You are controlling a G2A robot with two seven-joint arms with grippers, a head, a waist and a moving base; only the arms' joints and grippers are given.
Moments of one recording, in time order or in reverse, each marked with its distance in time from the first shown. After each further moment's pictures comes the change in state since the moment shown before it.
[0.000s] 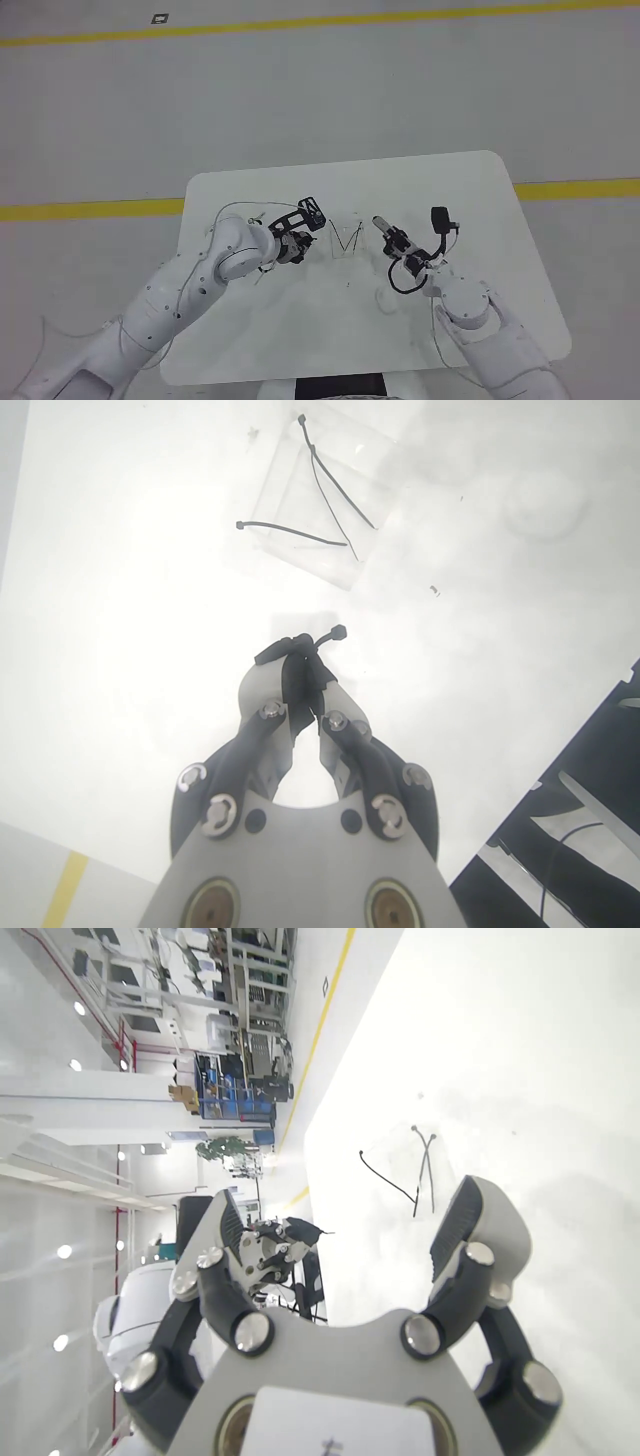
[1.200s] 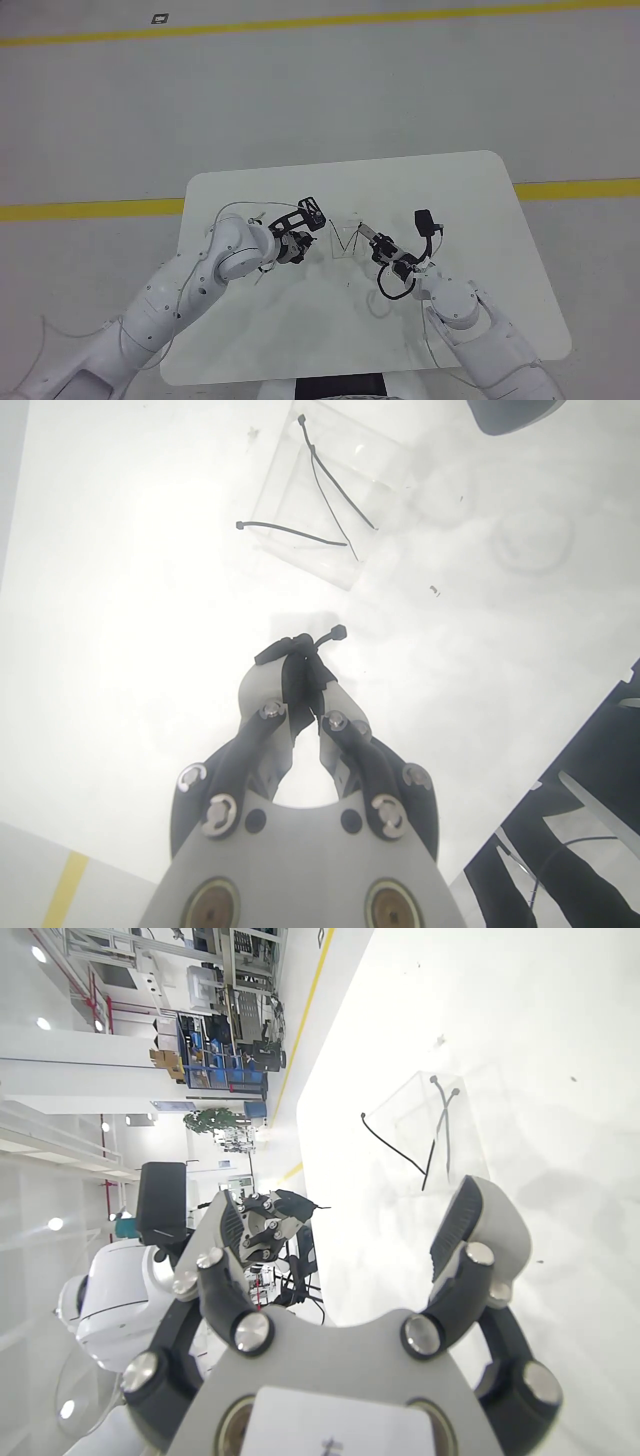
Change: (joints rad) left arm 0.000 0.000 0.000 0.000 0.000 0.000 0.000; right arm 0.017 -0.004 -0.036 0.011 -0.013 0.005 0.031
